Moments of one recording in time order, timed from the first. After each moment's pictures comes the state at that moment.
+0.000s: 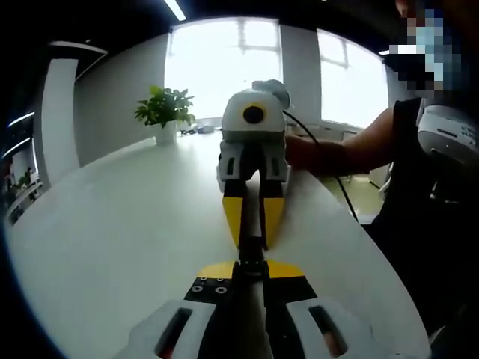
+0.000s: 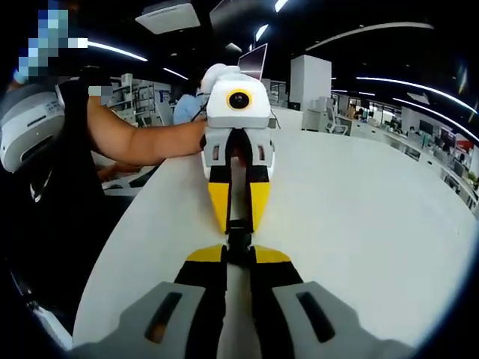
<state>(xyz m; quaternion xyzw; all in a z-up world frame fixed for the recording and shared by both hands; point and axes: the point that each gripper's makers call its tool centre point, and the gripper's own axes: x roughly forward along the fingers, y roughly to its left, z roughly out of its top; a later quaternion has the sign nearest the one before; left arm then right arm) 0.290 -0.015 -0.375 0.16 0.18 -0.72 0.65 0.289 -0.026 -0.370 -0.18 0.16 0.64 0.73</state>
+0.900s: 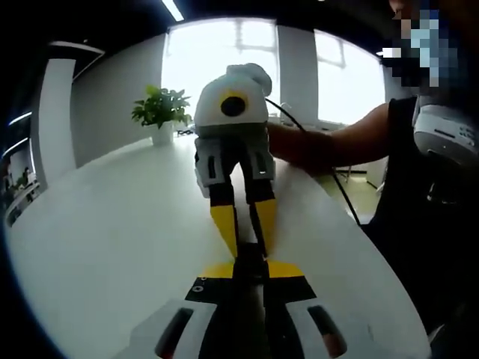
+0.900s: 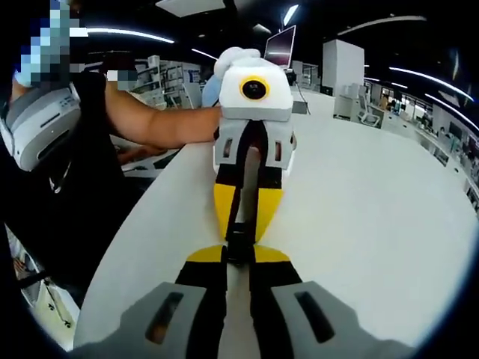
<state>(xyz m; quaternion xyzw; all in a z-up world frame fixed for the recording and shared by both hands) 0.291 -0.022 -0.378 0.17 0.18 -0.72 0.65 0.291 -0.018 -0.373 -0.22 0.20 0.70 0.65</state>
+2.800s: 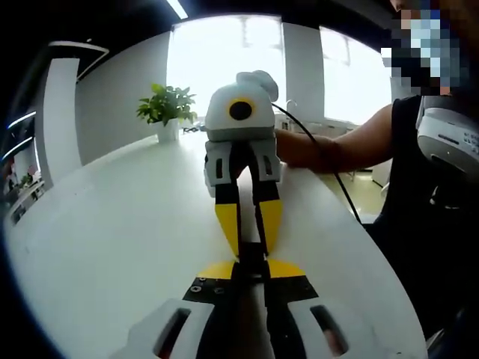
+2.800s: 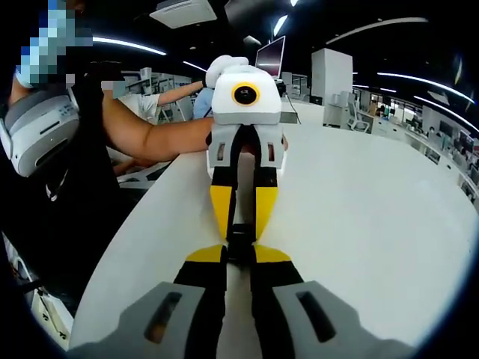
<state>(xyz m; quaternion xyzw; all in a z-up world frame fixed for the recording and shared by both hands) 0.285 -0.015 -0.375 0.17 0.19 -0.71 0.66 0.286 -0.018 -0.371 -0.19 0.18 0.69 0.68</state>
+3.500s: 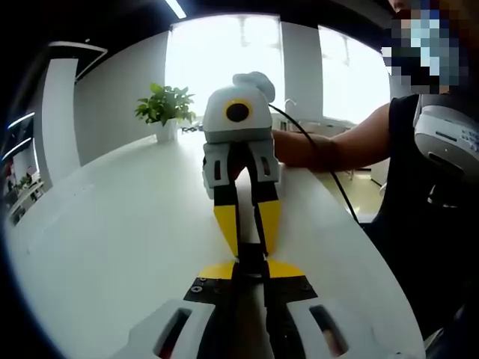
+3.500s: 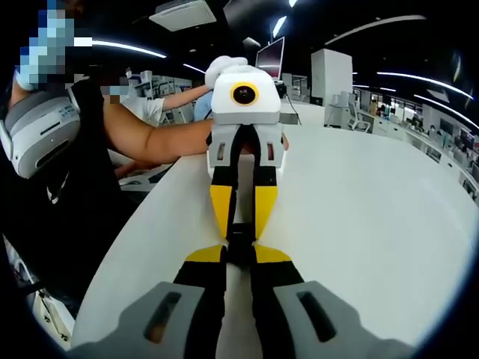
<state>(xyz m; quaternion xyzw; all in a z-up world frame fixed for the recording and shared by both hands) 0.286 -0.014 -0.374 0.17 0.19 -0.71 0.66 0.286 -0.016 -0.371 -0.18 0.18 0.69 0.68</state>
